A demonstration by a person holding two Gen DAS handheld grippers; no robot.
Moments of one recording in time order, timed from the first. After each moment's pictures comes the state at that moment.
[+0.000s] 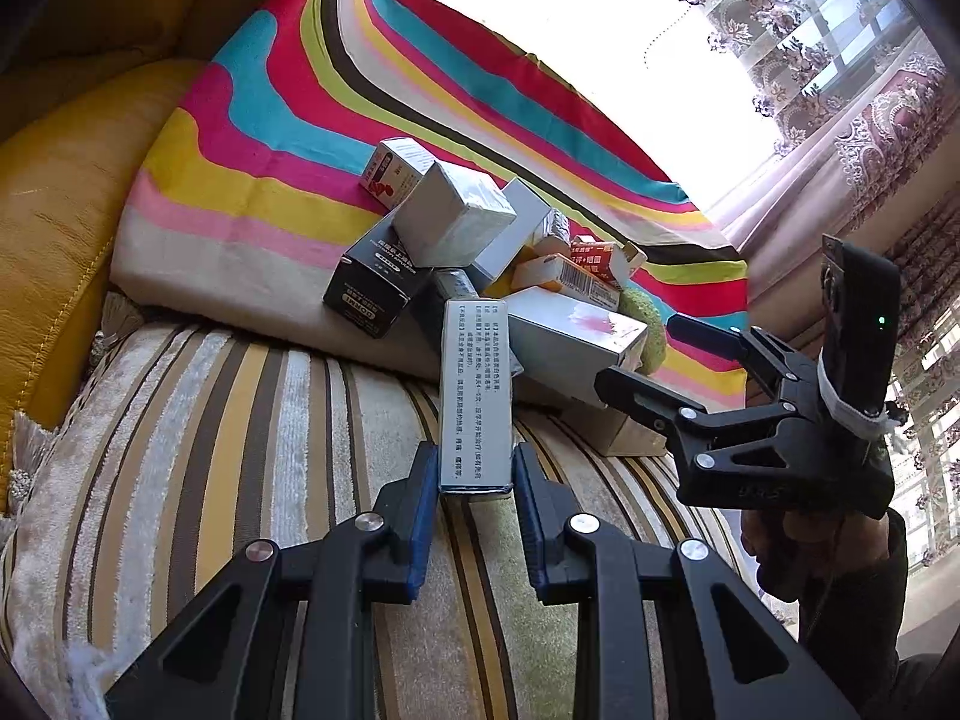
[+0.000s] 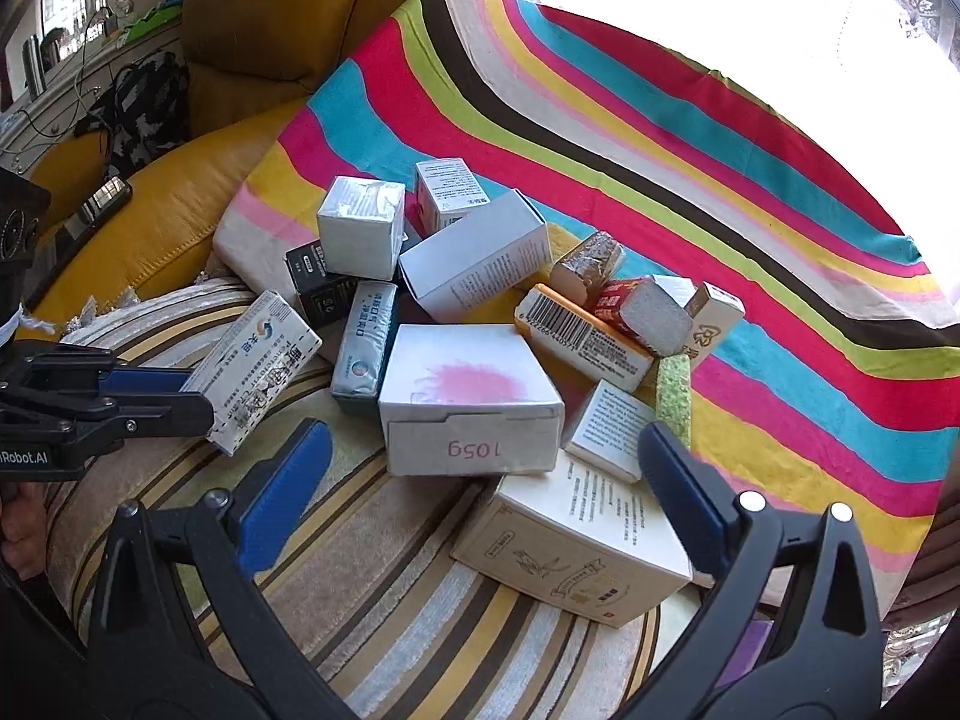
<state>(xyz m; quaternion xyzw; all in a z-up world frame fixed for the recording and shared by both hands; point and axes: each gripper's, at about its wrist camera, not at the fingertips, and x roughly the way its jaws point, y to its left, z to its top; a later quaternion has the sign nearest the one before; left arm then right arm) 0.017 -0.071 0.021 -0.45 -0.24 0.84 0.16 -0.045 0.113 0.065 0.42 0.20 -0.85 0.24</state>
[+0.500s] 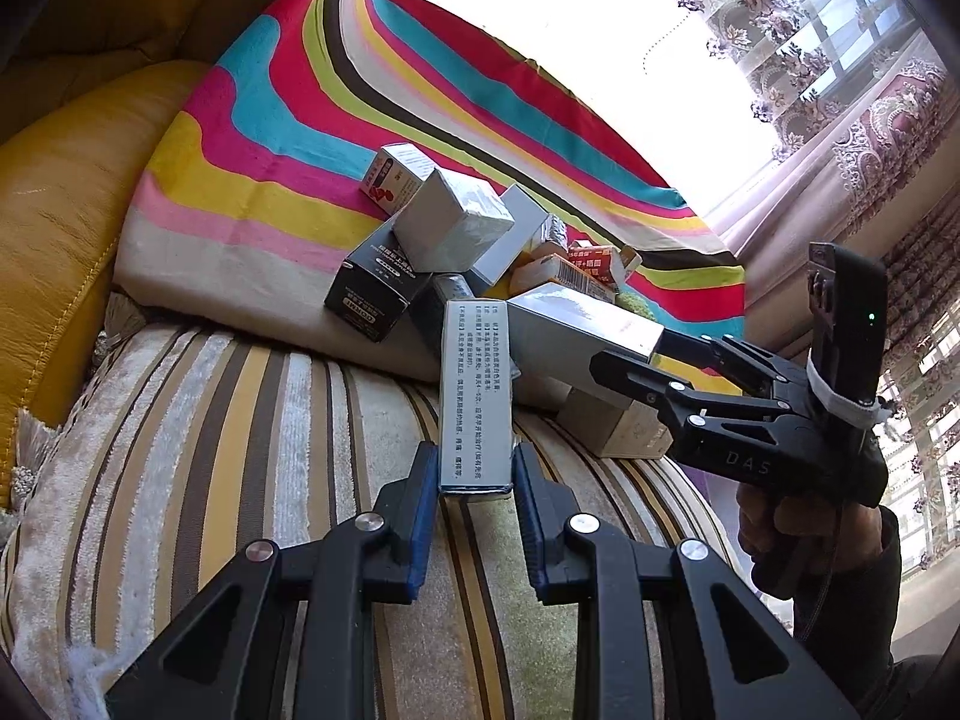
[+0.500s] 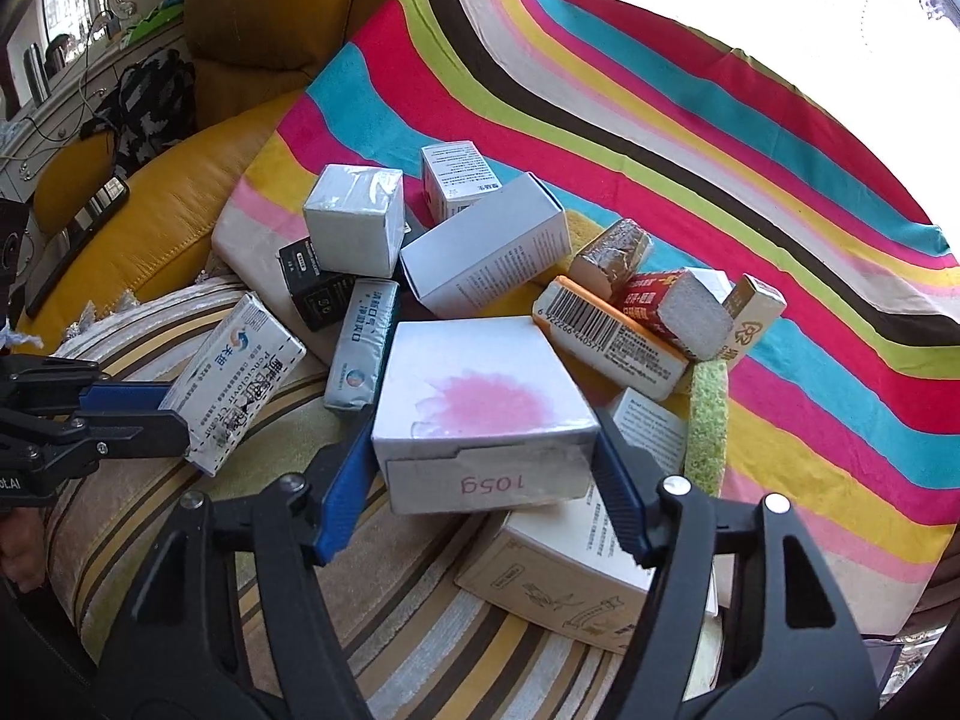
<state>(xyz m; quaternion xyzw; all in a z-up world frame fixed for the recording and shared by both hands) 0.018 -0.073 0.024 -0.45 -0.25 0.85 0.16 -0.059 0.114 0.056 0.44 0.18 -0.84 0.26</state>
